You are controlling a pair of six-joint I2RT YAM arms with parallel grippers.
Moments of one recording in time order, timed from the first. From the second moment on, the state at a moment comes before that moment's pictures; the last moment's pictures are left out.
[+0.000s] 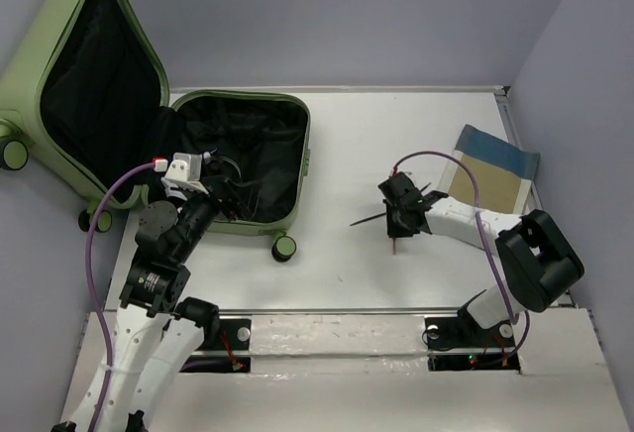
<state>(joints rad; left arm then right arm) -0.32 0.50 0.69 -0.22 0.14 -0.38 0.58 1.51 0.79 -0.42 0.18 0.53</state>
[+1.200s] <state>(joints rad) -0.33 0.49 0.69 -0.22 0.14 -0.37 0.60 1.55 1.10 -0.29 0.06 0.63</state>
